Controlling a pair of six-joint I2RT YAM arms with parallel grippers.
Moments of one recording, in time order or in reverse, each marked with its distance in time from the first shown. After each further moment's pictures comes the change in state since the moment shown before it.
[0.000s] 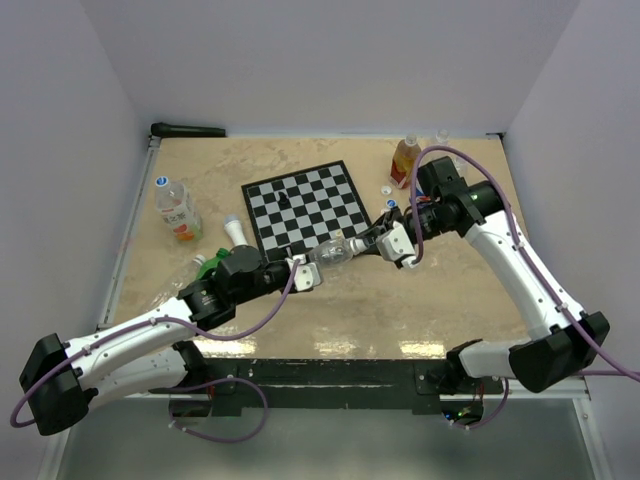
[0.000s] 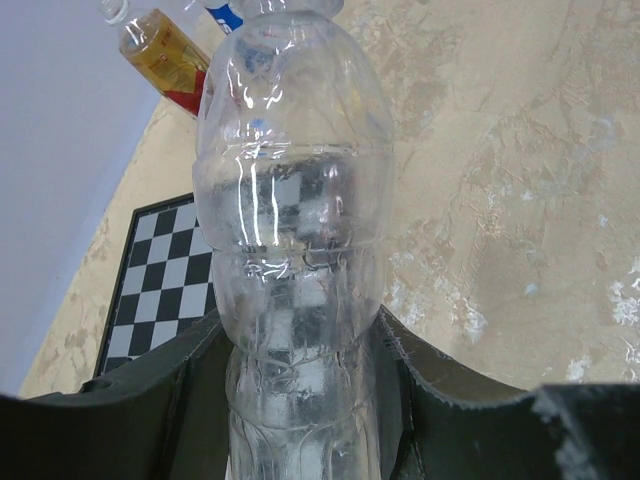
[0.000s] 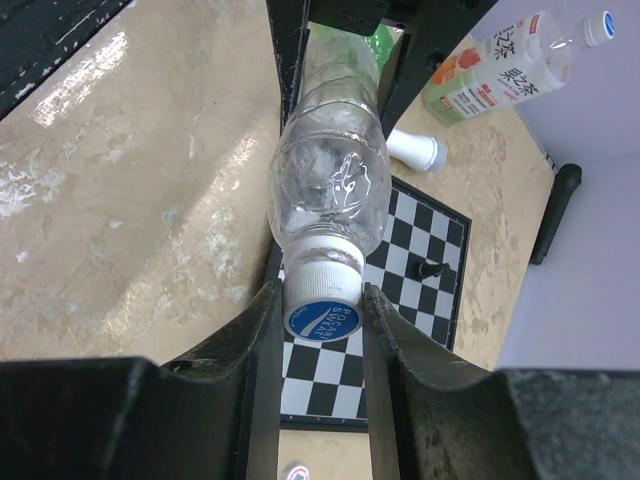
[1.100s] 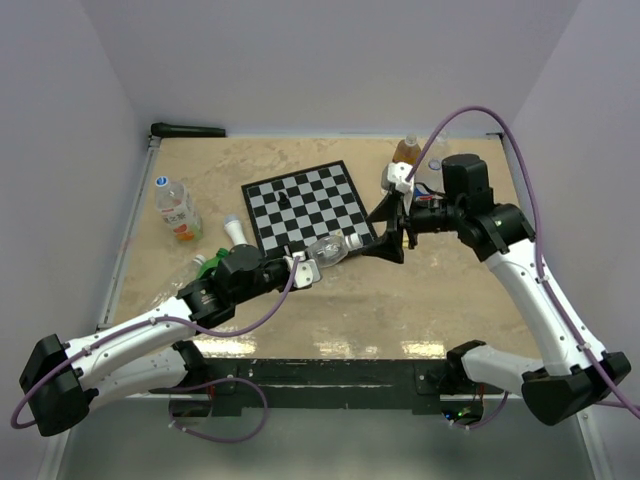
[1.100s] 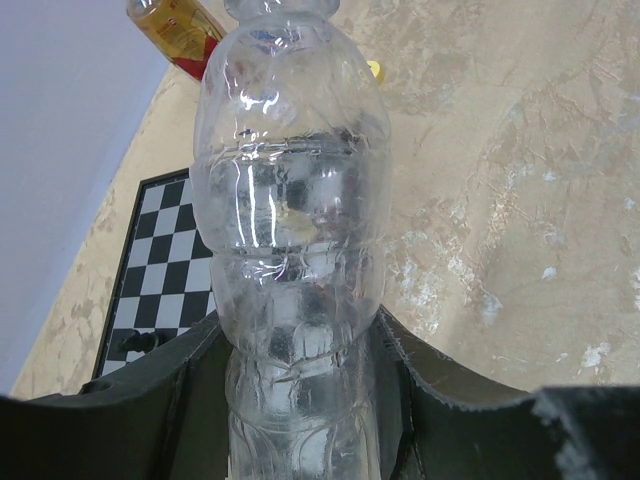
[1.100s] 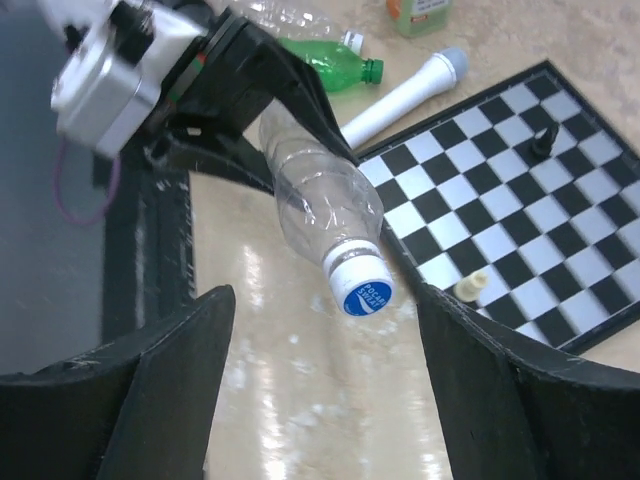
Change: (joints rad) left arm 0.009 0.000 0.000 -0.040 -0.029 -0.002; right arm -0.021 -0.167 -0.099 0.405 0.056 1.253
